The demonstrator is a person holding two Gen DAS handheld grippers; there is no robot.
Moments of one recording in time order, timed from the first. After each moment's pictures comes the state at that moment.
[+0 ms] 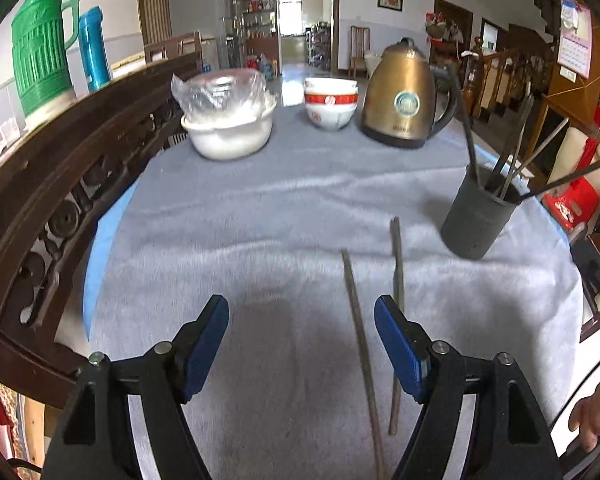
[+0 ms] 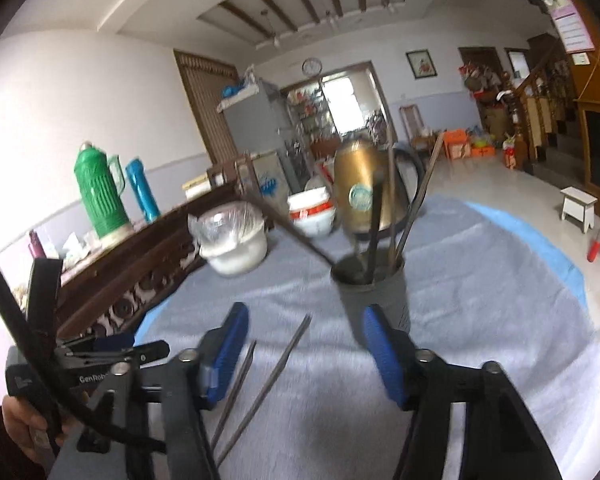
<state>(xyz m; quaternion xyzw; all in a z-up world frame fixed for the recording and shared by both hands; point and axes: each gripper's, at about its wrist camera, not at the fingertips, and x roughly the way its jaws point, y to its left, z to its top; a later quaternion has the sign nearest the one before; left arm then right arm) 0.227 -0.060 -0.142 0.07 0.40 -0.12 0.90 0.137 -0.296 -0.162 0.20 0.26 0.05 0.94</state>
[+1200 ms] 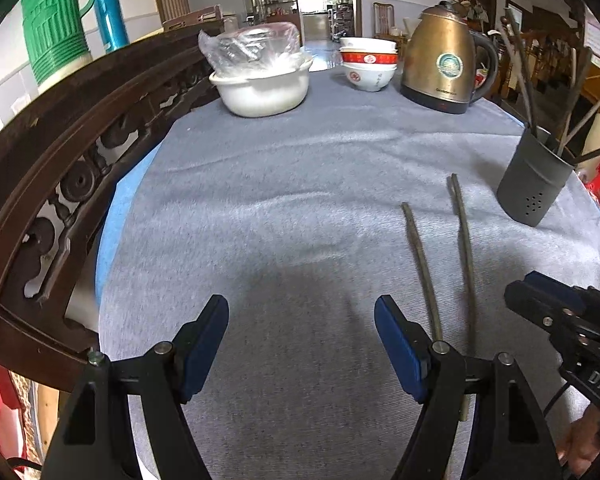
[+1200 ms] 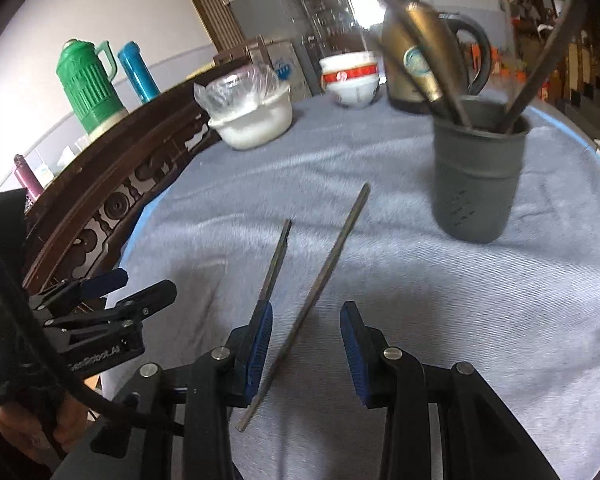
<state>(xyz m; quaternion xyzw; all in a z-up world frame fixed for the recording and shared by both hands) 0.241 -0.032 -0.185 0.08 0.44 -0.07 0.89 0.202 -0.212 -0.229 0.18 0.44 0.10 0.88</state>
